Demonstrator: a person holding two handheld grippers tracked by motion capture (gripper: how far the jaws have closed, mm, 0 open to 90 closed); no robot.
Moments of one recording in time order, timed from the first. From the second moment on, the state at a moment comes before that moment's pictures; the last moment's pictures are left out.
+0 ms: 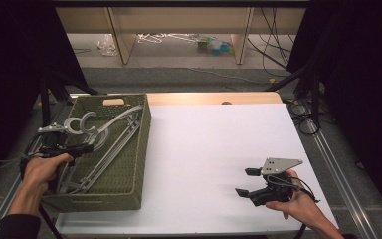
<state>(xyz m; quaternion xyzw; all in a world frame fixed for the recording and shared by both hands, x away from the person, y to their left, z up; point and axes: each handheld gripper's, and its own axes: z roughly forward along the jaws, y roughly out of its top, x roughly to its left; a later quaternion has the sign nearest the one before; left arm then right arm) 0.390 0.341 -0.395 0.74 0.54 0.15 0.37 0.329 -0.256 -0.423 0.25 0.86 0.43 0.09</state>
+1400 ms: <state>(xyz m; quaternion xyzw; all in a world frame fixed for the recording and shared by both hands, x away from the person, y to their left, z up) 0.364 0.332 -0.384 0.69 0.57 0.26 0.37 0.329 -0.256 -0.424 0.25 0.86 0.43 0.09</state>
